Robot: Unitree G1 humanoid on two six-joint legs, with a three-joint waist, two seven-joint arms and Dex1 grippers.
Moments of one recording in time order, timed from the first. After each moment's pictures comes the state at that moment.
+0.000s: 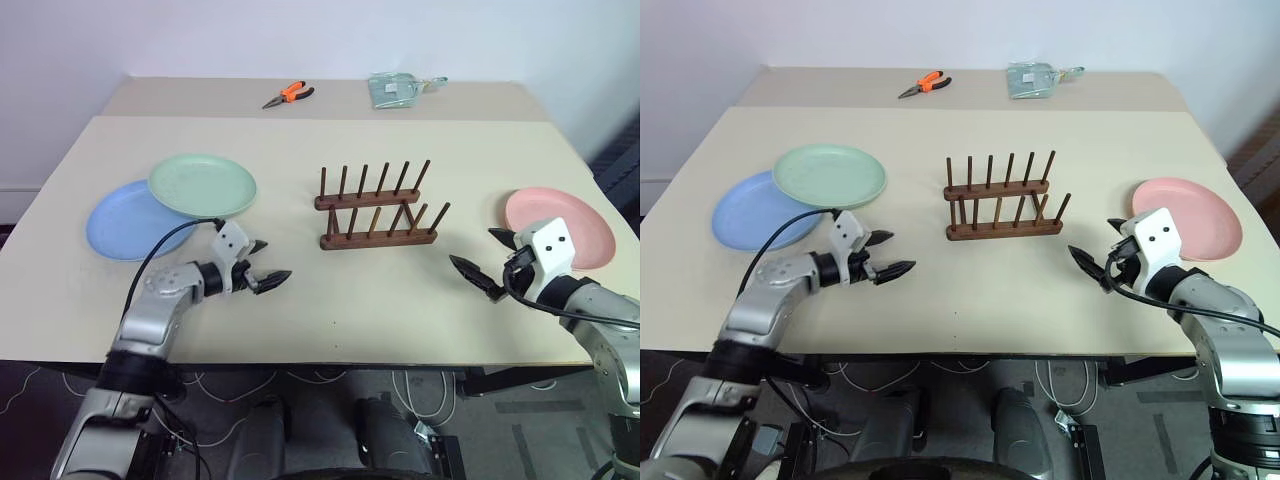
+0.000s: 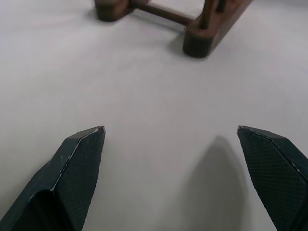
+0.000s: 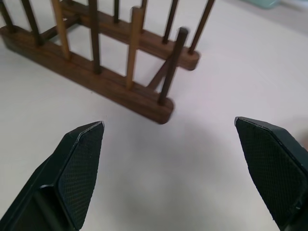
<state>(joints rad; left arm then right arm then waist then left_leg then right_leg) -0.48 0.46 -0.13 0.26 -0.18 0.25 -0.89 -0.02 -0.71 -0.29 -0.30 0.34 0.47 0.62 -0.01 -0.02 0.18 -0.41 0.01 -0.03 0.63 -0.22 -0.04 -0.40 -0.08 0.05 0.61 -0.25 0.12</state>
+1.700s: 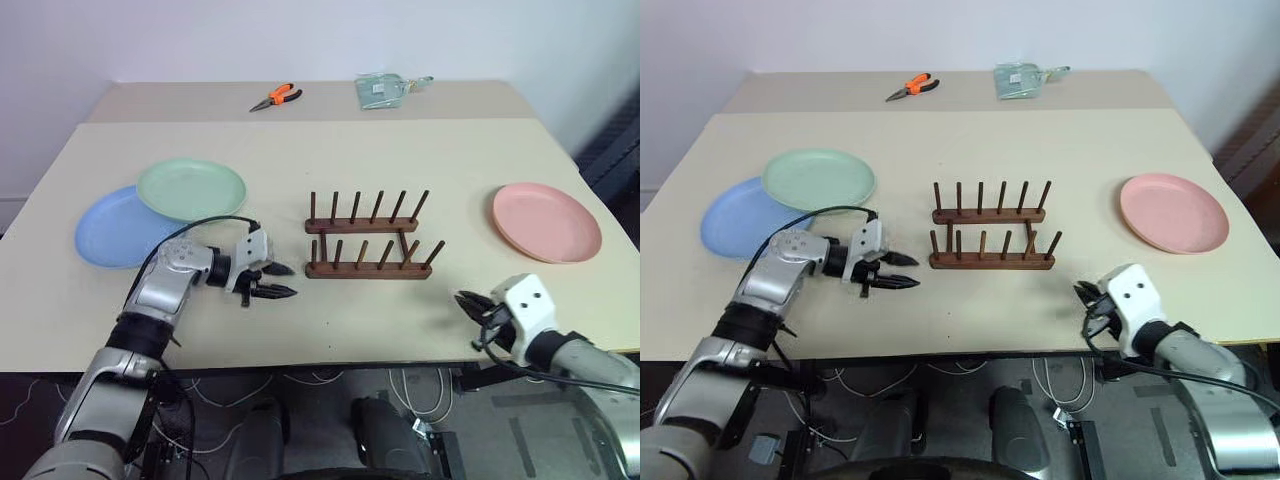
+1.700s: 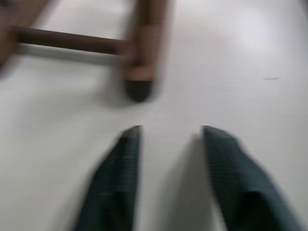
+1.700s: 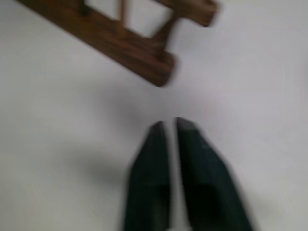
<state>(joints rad) -0.50 0.52 -0.25 0.22 -0.10 0.23 -1.33 0.26 -0.65 -0.17 -0.55 0.25 0.52 0.56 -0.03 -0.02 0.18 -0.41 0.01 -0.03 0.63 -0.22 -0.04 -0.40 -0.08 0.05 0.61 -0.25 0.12</state>
